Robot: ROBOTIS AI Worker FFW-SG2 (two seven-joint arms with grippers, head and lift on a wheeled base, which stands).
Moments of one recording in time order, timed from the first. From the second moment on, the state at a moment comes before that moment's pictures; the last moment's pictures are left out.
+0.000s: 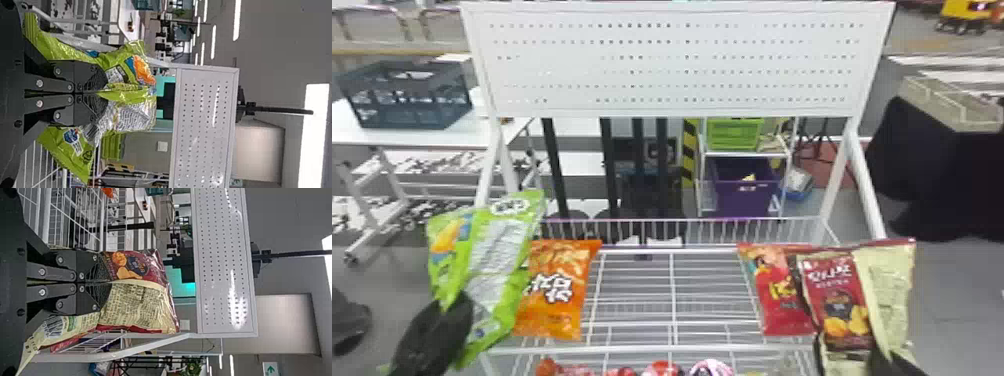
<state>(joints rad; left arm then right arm) 0.81 0.39 0.06 -2.35 0.32 -0.14 0.22 0.92 -0.26 -0.02 -2.36 -0.21 -0.14 0.01</state>
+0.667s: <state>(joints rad) 0.92 0.33 0.13 -2.37 0.31 -0.23 0.19 0.93 -0.26 -0.01 -2.37 -0.21 -0.15 0.01</state>
